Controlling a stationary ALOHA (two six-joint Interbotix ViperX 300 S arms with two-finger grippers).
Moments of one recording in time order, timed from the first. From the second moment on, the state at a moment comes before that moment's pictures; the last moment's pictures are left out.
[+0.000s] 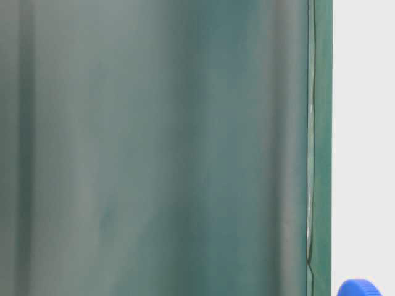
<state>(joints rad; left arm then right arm) 0.12 -0.86 1.28 -0.02 -0.12 -0.03 -0.25 -1.07 1.46 -0.25 -0.15 0.46</state>
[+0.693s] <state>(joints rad) 0.06 -0.86 1.28 -0.02 -0.12 -0.03 -0.19 -1.07 1.46 -0.25 -0.15 0.46</state>
